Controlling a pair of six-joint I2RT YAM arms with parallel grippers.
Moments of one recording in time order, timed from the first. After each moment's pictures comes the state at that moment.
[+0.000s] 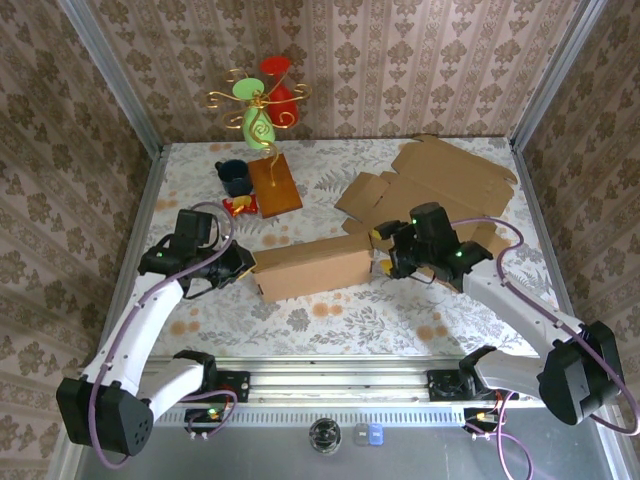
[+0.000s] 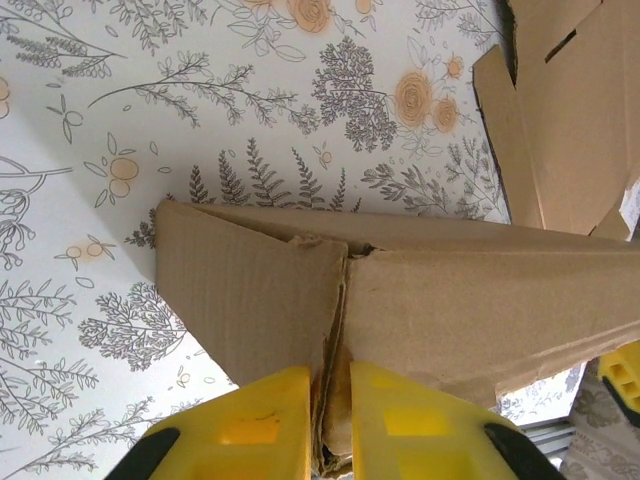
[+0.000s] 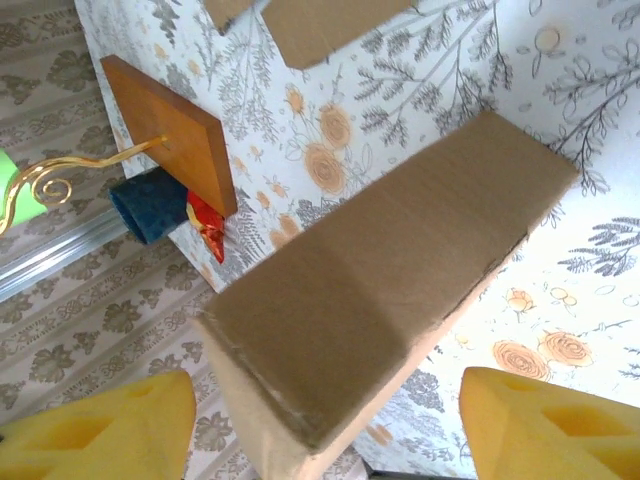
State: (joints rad) left arm -0.26 1.01 0.89 -0.89 0.42 -0.73; right arm 0.43 1.18 0.83 -0.40 -0.26 1.66
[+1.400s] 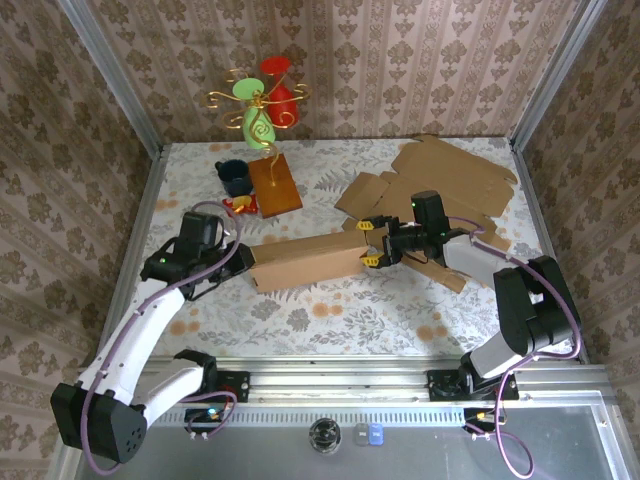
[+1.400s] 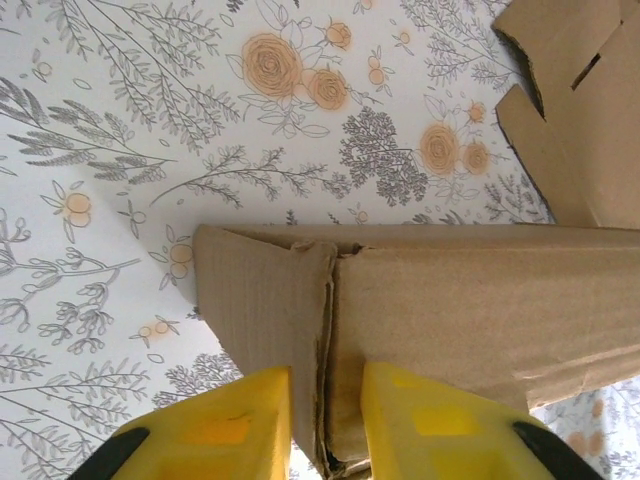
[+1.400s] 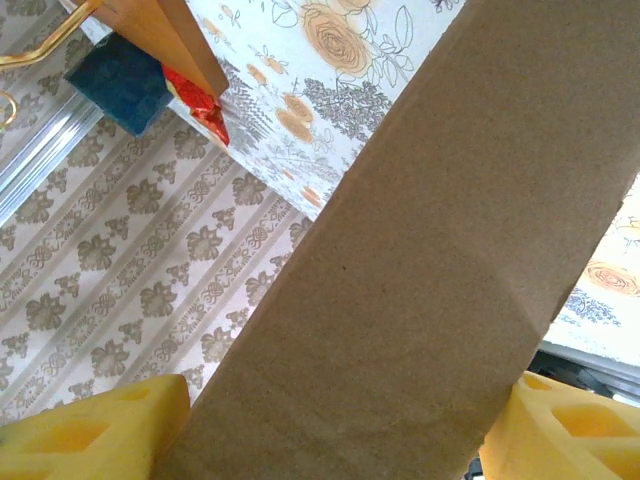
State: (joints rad) left arm -0.33 0.97 0.87 -0.83 0.22 -0.64; right arm 0.28 1.55 0.81 0.01 -0.85 1.73
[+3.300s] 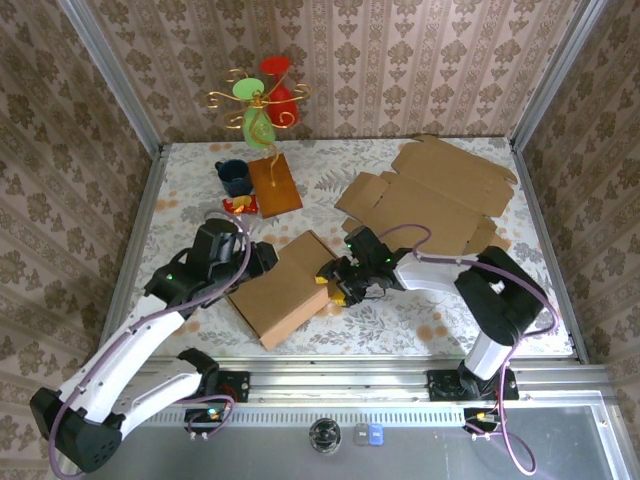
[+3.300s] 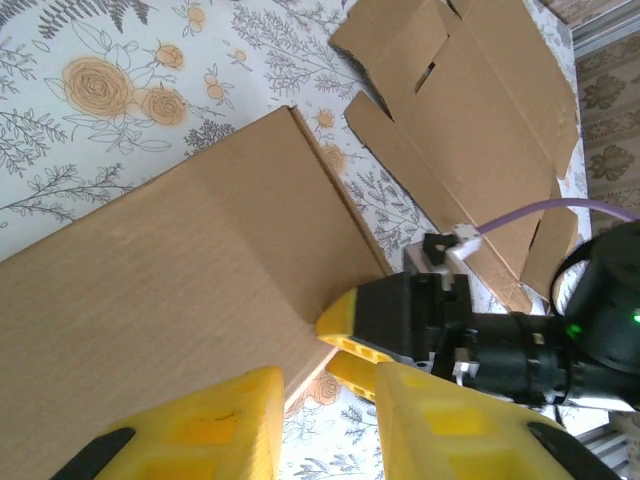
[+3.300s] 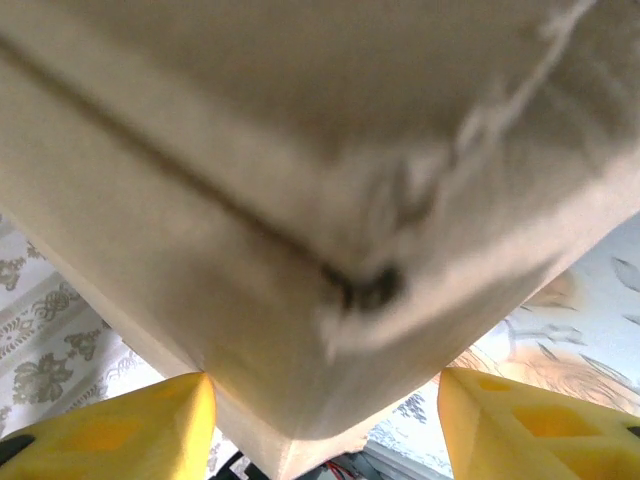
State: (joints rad) left arm -0.61 0.86 0.86 -0.69 0.12 -0.81; right arm 0.71 1.73 0.87 -0.06 -0.49 1.50
